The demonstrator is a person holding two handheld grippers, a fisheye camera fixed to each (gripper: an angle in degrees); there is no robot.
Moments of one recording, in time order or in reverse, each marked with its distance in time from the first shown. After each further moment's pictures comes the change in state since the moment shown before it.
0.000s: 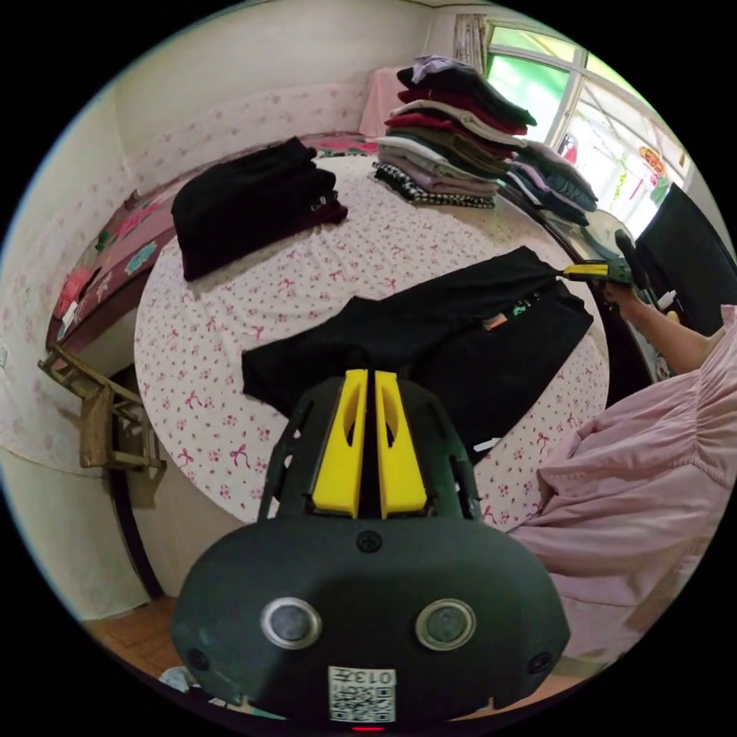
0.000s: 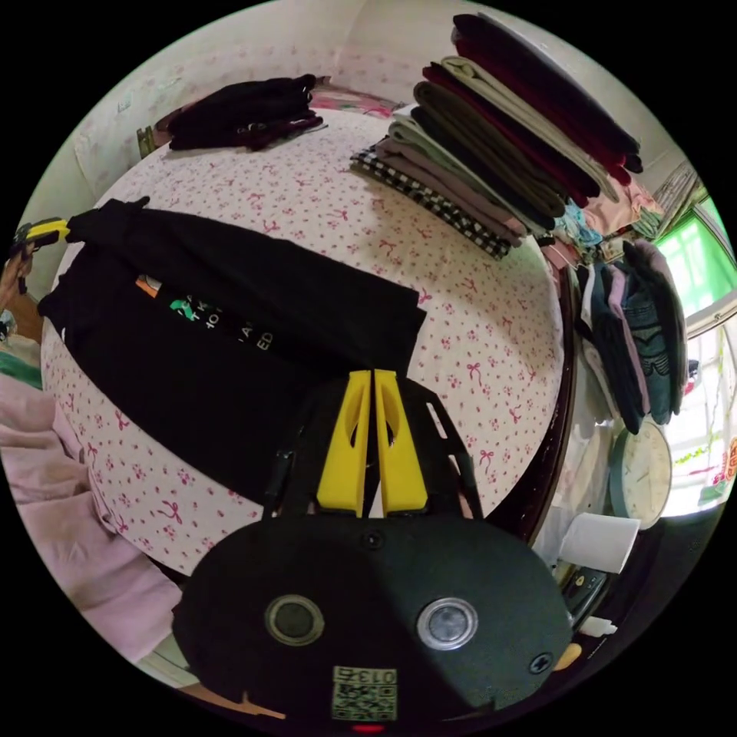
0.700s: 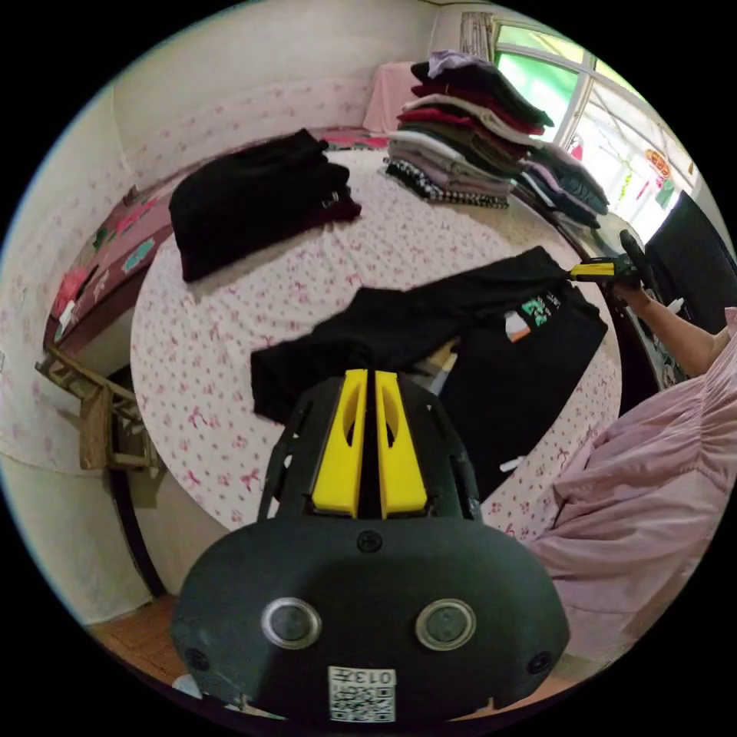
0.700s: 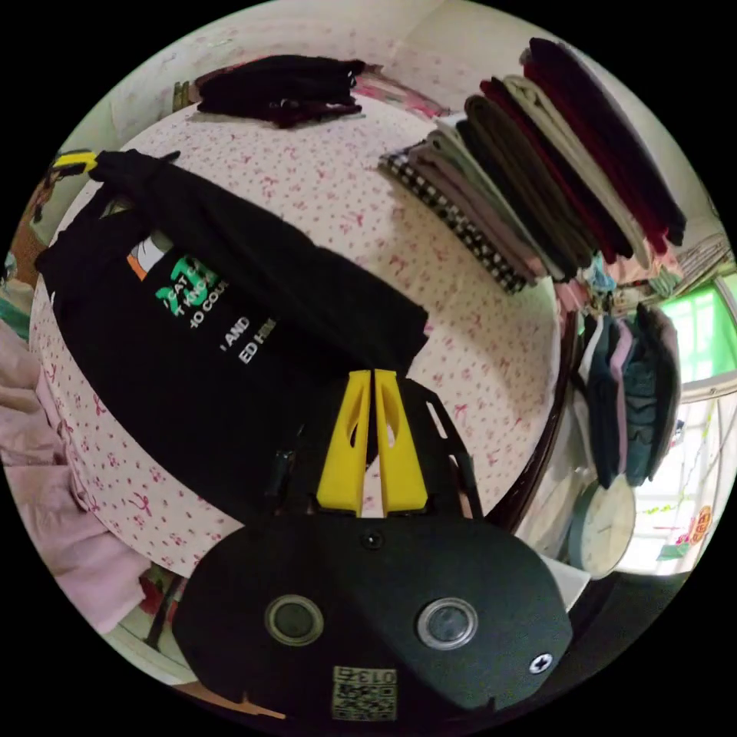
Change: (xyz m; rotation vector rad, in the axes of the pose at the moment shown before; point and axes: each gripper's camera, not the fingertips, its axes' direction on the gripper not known) left arm -0.018 -0.040 0.035 -0.037 -0.002 -0.015; right arm 0.004 -0.049 0.030 -0.060 0.043 -0.164
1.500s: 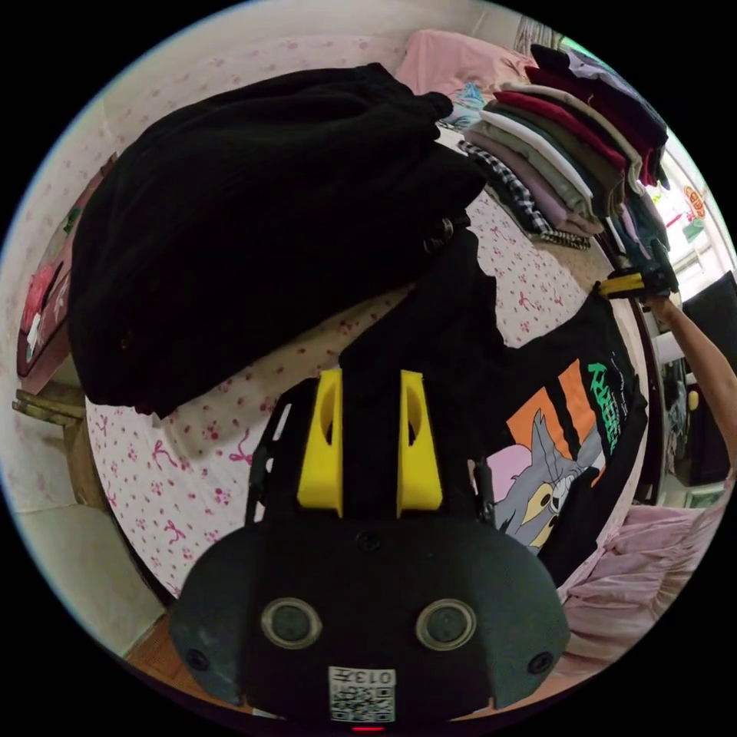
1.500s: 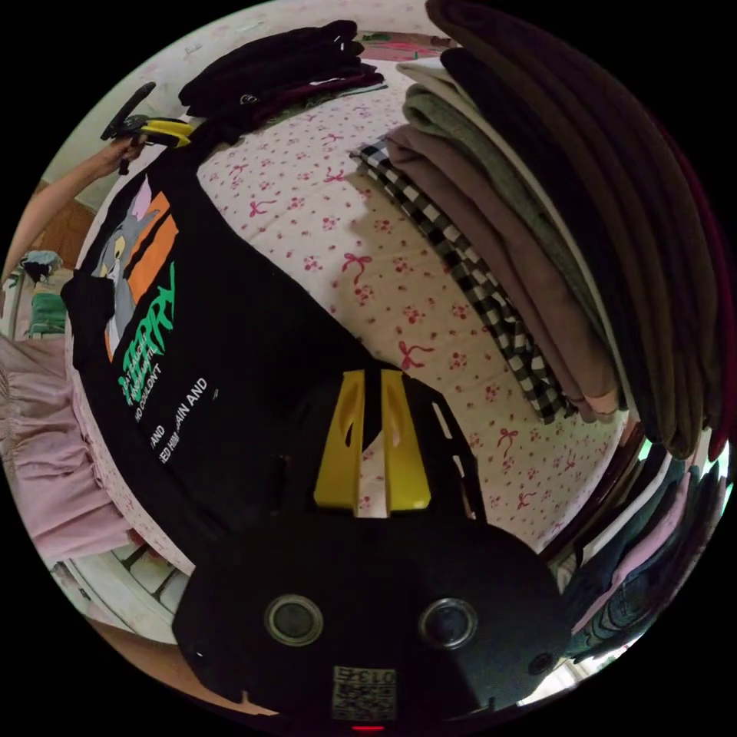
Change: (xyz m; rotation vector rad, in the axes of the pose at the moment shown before) left arm -0.108 -0.212 0.137 -0.133 0.057 -0.057; right arm 0.147 -0.186 0.110 -0.102 -0.303 -0.242
